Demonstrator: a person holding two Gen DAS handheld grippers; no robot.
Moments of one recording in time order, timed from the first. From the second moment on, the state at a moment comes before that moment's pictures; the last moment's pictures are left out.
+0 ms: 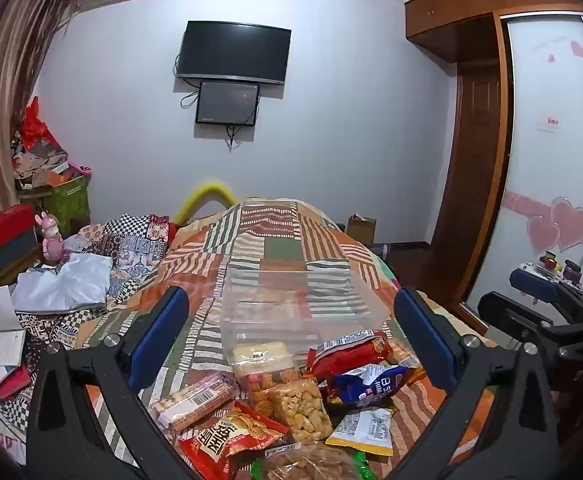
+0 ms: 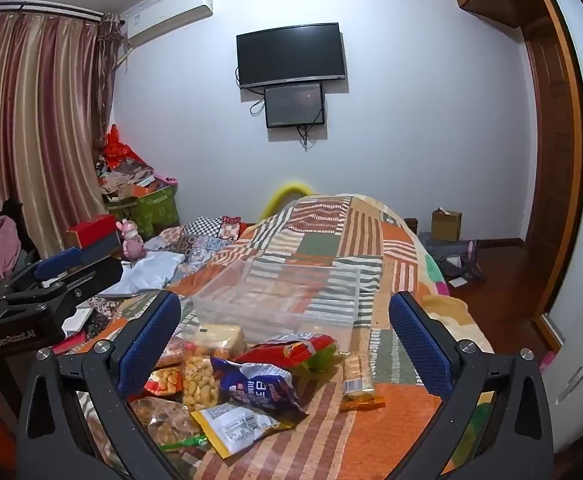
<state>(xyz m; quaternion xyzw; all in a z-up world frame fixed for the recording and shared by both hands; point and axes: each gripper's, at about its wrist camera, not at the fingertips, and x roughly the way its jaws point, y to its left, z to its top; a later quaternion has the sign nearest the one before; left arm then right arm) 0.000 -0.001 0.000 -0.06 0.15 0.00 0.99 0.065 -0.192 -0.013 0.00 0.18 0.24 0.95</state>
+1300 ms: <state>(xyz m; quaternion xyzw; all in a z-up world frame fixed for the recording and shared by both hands) 0.001 -0.004 -0.002 -0.04 0.16 0.00 0.99 0.067 -0.194 -0.018 0.01 0.18 0.24 0.95</state>
